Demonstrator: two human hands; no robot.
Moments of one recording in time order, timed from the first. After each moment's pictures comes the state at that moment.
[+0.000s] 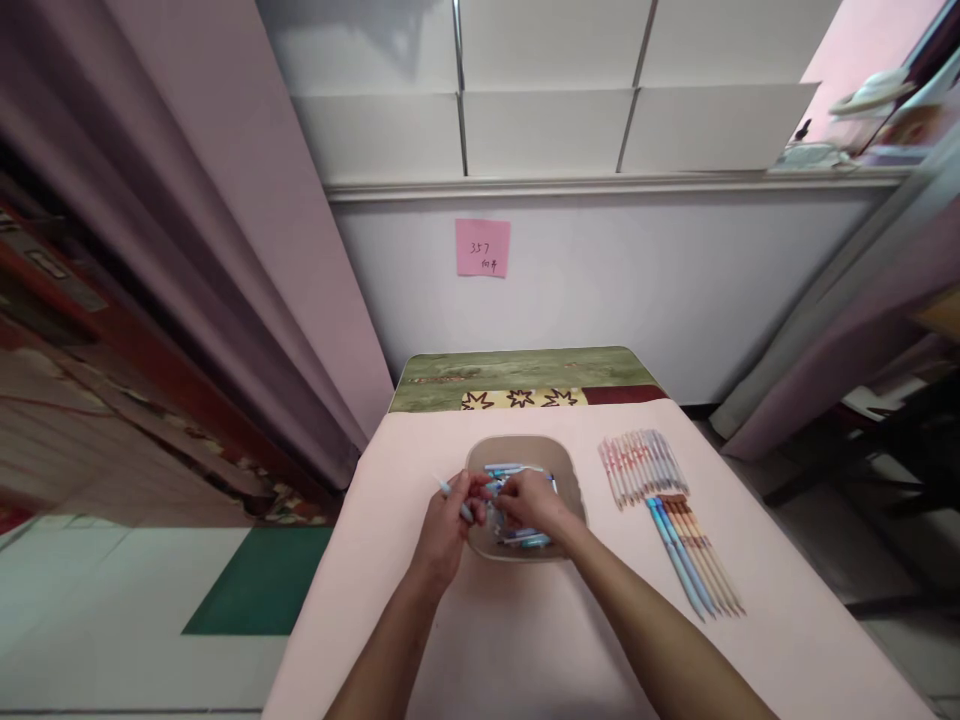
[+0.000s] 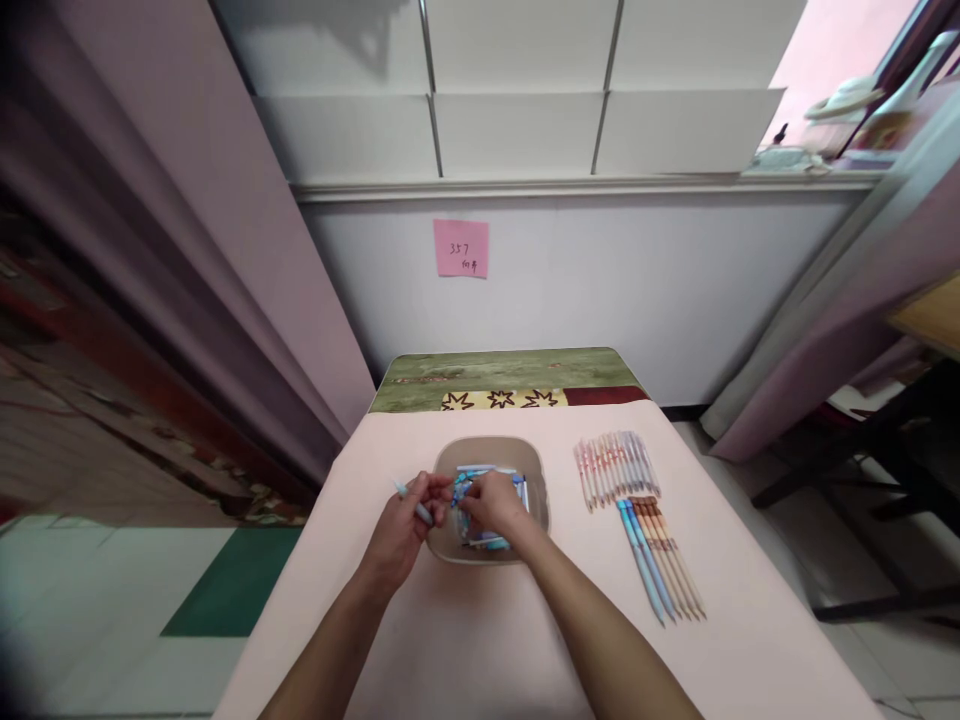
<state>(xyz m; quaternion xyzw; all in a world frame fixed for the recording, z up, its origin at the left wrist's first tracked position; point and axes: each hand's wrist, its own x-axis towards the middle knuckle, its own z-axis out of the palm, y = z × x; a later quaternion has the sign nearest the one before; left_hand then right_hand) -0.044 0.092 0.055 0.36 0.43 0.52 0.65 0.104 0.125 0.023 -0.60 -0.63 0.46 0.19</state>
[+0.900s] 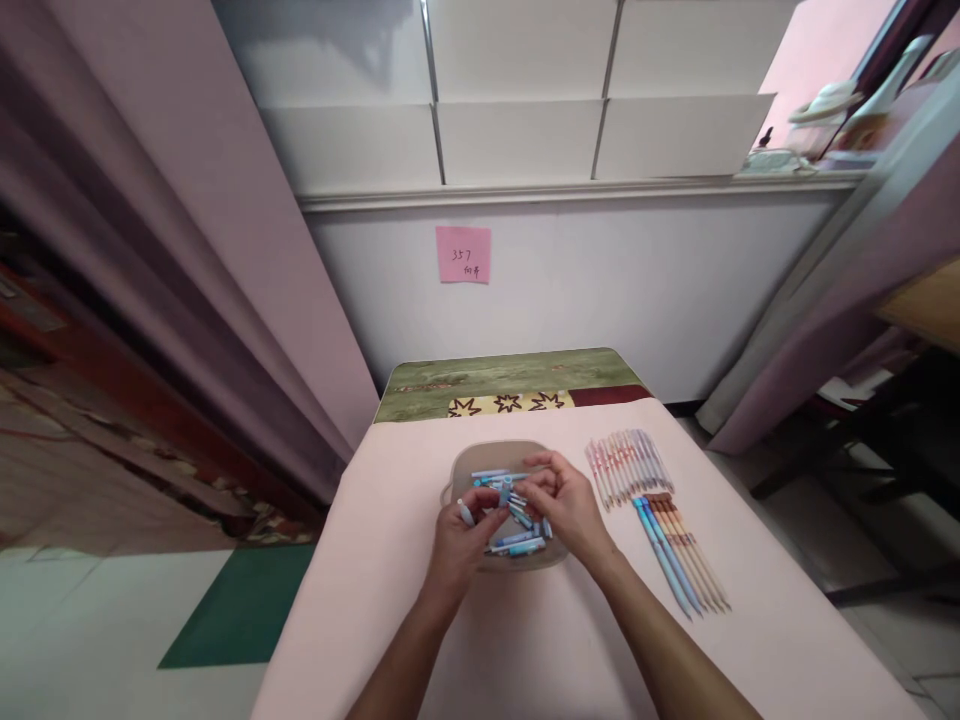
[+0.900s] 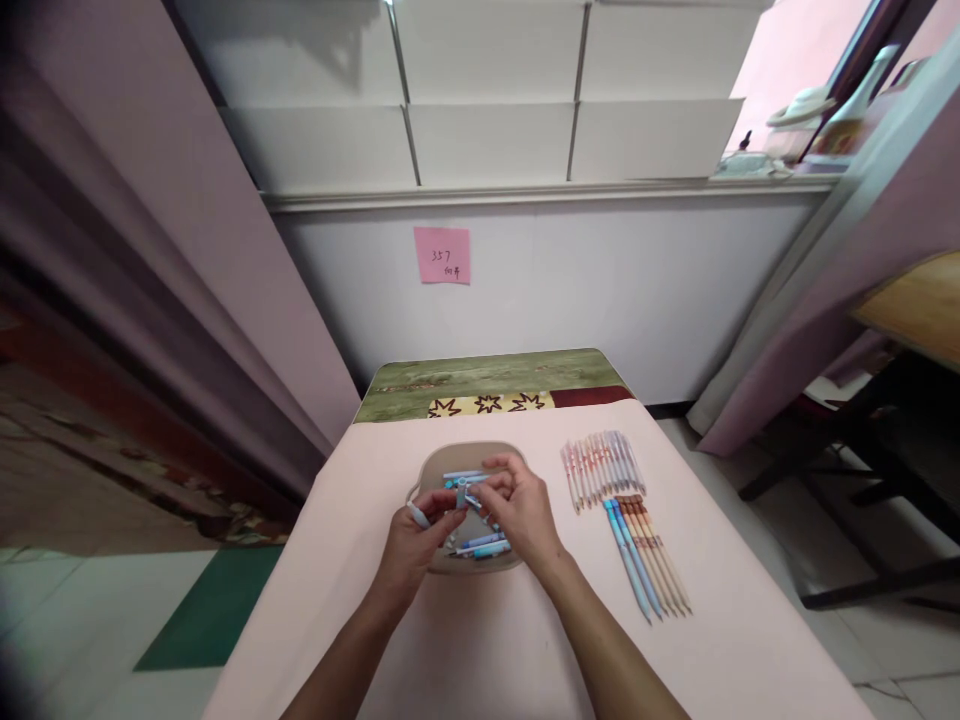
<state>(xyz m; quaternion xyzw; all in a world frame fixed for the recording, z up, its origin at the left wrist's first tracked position) -0.014 0.088 0.042 0.52 0.47 0.47 0.54 0.151 0.088 0.069 -0.46 -0.46 0.52 0.56</state>
